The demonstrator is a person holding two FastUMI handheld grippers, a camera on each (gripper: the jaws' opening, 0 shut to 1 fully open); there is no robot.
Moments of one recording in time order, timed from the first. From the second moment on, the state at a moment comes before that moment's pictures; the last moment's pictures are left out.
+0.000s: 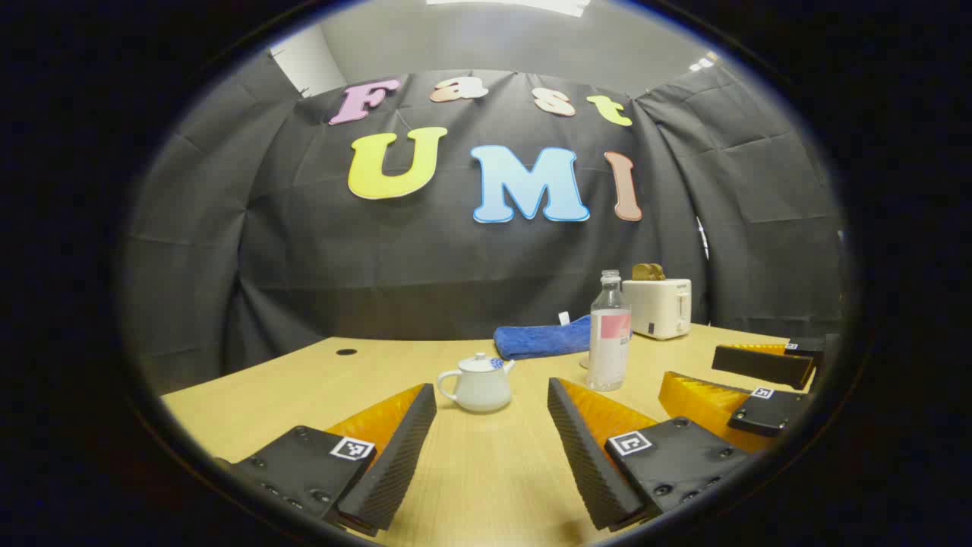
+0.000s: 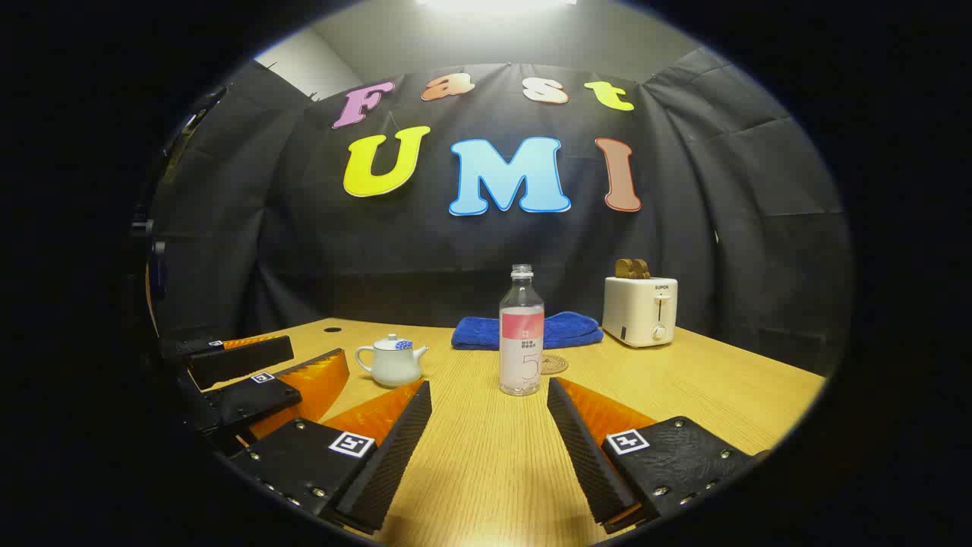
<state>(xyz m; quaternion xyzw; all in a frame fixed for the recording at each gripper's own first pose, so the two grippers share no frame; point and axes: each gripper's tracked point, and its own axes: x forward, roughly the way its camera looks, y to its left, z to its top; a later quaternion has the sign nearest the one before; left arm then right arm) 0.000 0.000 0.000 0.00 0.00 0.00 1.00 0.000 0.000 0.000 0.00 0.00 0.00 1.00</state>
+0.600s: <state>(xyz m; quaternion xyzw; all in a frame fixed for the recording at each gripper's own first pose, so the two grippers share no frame) -0.001 -0.002 0.001 0.00 0.00 -0.01 1.00 0.001 0.003 0.001 0.00 0.00 0.00 1.00</state>
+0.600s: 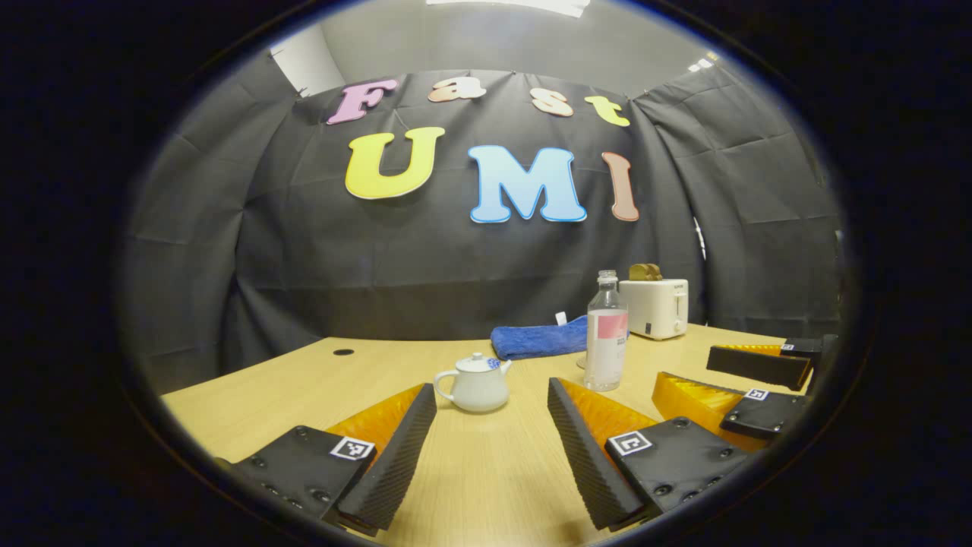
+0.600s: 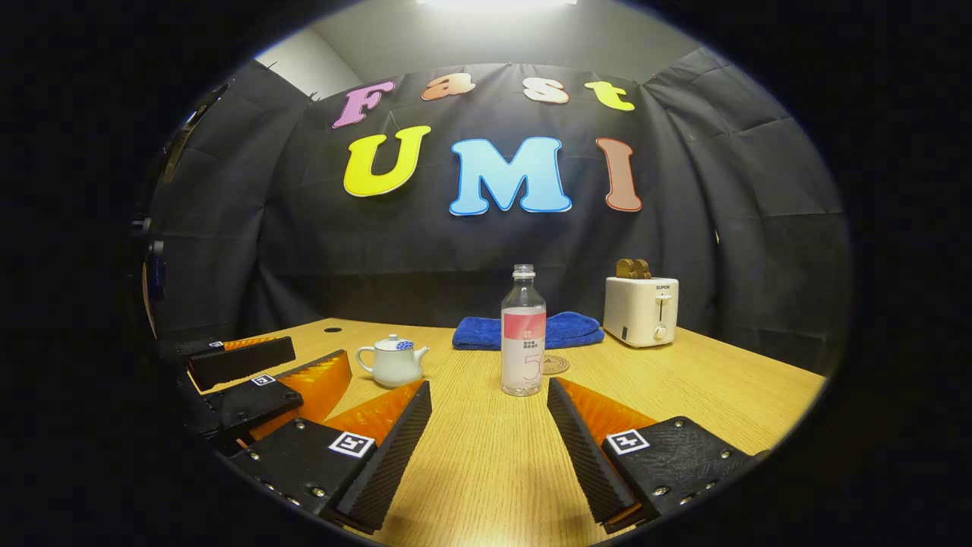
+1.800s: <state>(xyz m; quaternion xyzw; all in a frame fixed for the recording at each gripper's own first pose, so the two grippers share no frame) 0.002 -0.003 0.001 0.00 0.00 -0.01 1.00 0.007 0.010 0.001 0.00 0.00 0.01 1.00</state>
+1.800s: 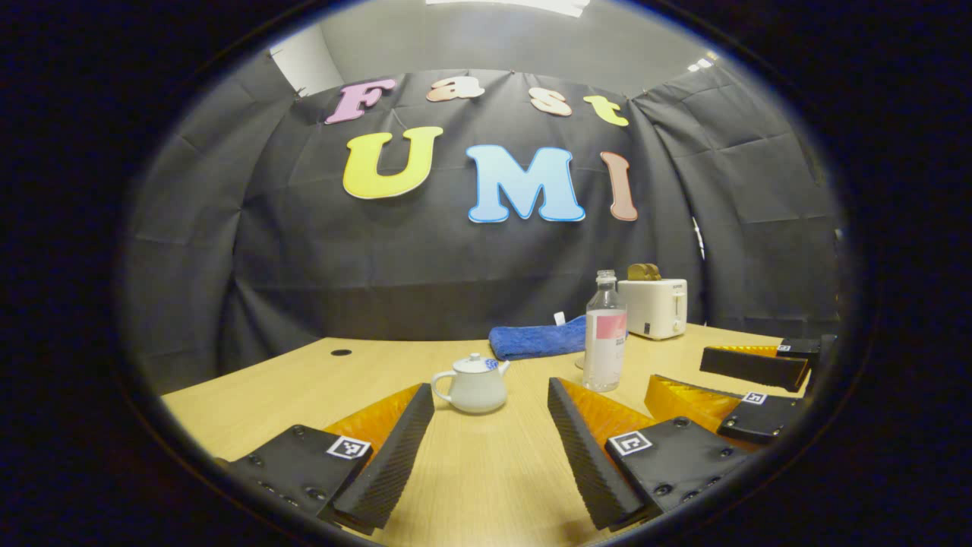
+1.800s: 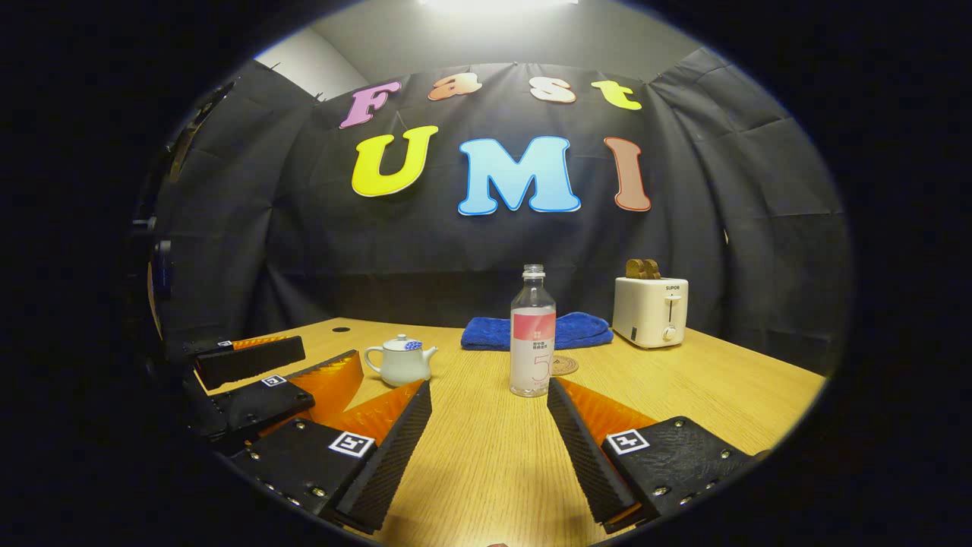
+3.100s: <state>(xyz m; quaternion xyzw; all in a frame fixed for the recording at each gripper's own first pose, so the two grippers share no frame) 0.181 0.006 -0.002 -0.04 0.04 -0.08 1.00 0.175 -0.045 0.019 0.01 0.06 -0.07 1.00</state>
